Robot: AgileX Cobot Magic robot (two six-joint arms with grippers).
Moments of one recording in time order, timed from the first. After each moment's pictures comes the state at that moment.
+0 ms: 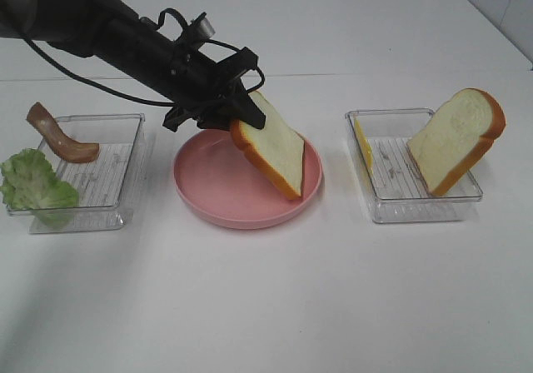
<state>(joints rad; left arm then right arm) -0.32 2.26 -1.65 -1.04 0.86 0.45 0.03 0.00 -0.45 -0.02 1.11 0.09</state>
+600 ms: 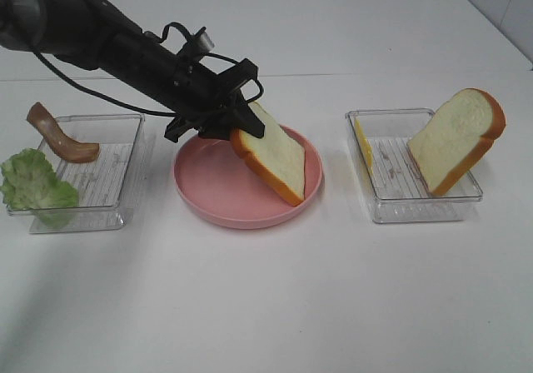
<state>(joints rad) -0.32 2.29 -1.65 -1.06 0.84 0.43 0.03 0.00 -0.45 -0.02 1.11 0.09</state>
